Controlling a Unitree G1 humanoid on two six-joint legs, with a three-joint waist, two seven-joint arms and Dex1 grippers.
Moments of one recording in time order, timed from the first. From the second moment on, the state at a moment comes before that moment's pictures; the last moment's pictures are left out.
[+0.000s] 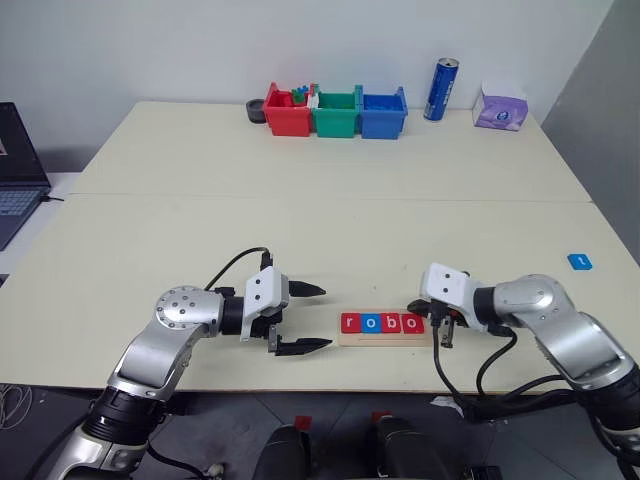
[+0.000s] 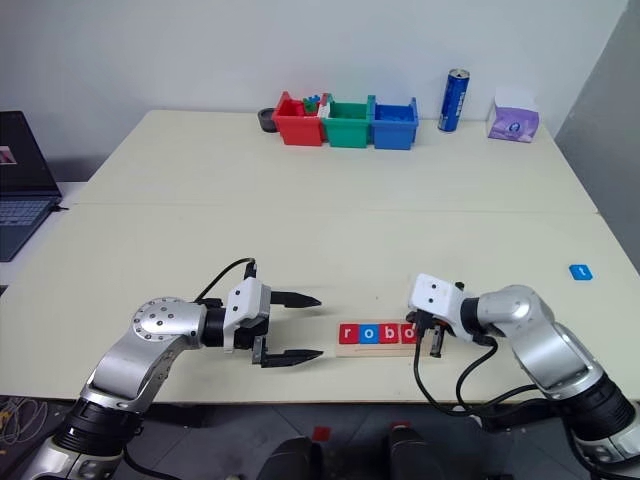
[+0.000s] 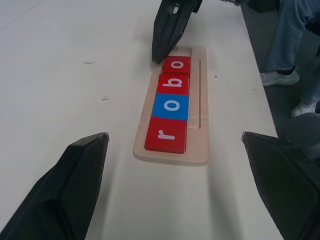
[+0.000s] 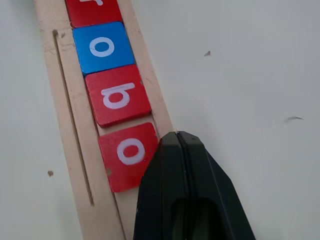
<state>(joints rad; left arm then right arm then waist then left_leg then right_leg) -0.25 0.66 -0.15 -0.17 -0.31 0.23 -1.19 -0.36 -0.85 0.27 -0.40 0.10 0.67 0.98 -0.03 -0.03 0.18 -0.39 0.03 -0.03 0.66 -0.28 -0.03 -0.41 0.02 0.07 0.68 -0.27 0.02</state>
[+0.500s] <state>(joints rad) -0.23 0.67 -0.15 -0.11 -0.31 0.16 -1.21 -0.24 -0.96 0.23 -0.45 0.14 0.68 1.00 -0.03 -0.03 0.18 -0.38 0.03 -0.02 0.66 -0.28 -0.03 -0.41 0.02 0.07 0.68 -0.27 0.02</state>
